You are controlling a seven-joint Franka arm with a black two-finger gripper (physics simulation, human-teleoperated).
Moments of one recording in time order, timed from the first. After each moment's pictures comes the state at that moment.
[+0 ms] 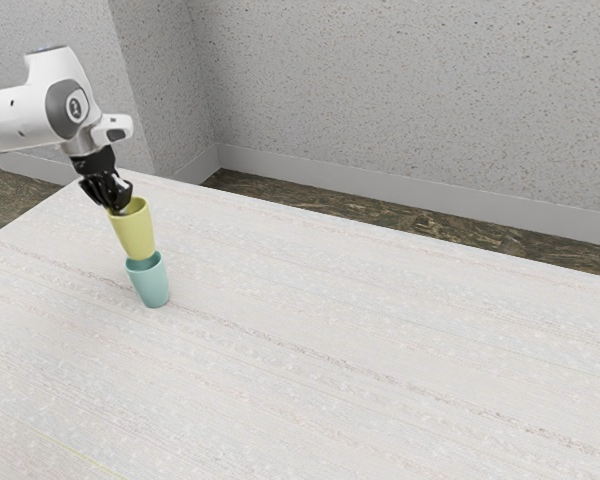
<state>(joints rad) 0.24 0.43 0.19 -1.50 -0.19 1.90 0.51</state>
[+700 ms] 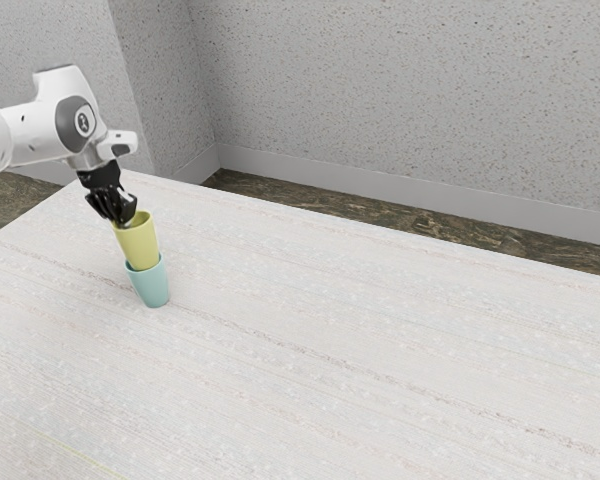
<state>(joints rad) 0.25 0.51 0.19 -1.47 -0.22 1.90 0.55</state>
